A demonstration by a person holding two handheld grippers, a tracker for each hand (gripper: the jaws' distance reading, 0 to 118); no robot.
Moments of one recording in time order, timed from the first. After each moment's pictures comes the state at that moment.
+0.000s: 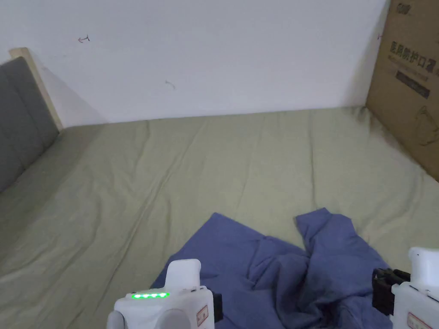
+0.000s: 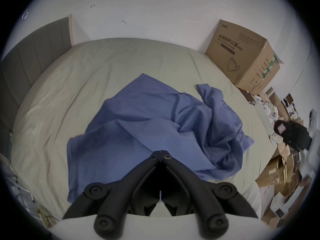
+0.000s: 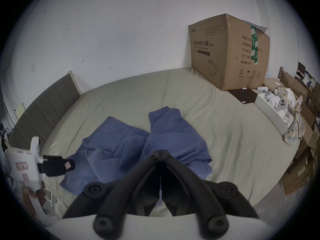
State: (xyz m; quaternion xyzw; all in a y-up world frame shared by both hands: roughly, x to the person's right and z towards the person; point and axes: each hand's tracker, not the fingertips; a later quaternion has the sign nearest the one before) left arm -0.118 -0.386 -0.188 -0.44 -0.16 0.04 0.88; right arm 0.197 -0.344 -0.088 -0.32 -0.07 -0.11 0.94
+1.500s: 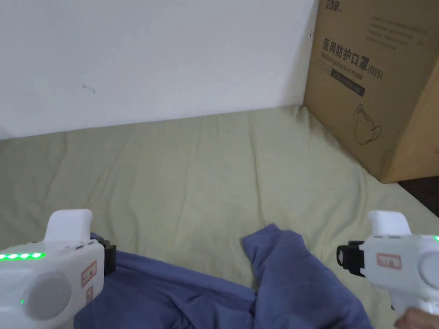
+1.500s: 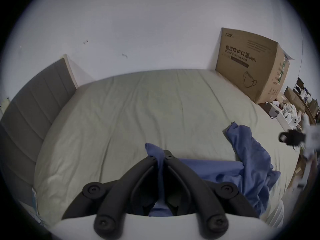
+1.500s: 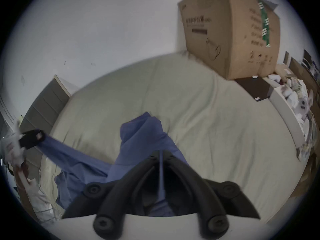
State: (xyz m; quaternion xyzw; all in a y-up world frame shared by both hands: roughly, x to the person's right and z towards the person) left arm -0.120 -0.328 -0.320 -0.33 -0.13 -0.06 0.93; right arm 0.324 -0.376 -0.244 -0.42 -0.06 -0.15 0.89
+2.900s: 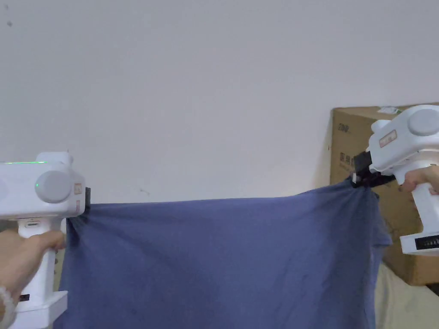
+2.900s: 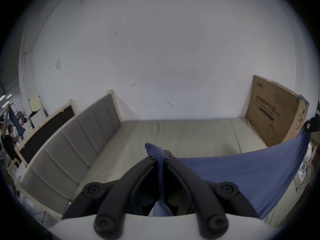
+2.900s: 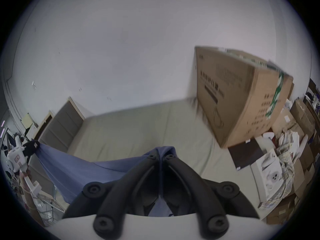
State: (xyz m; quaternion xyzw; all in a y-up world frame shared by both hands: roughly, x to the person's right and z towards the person) left arm -0.188 -0.078 -0.365 -0.21 0.02 -0.05 0.98; right arm 0.353 -0.049 -0.311 -0.30 -0.04 -0.12 0.95
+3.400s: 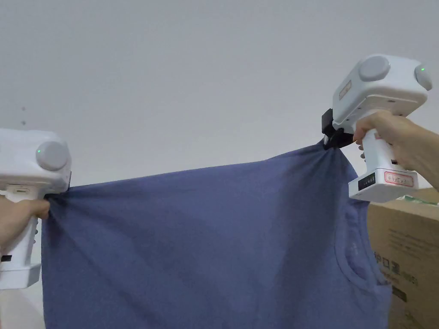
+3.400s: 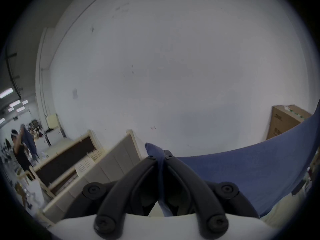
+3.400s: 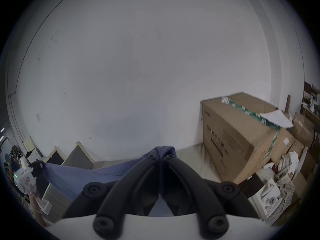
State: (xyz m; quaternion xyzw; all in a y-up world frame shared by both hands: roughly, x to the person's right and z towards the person) left arm -0.184 0.099 -0.455 -0.10 0.10 -0.10 0.98; right arm 0.322 0.159 -0.392 -0.16 -0.07 -0.14 0.97
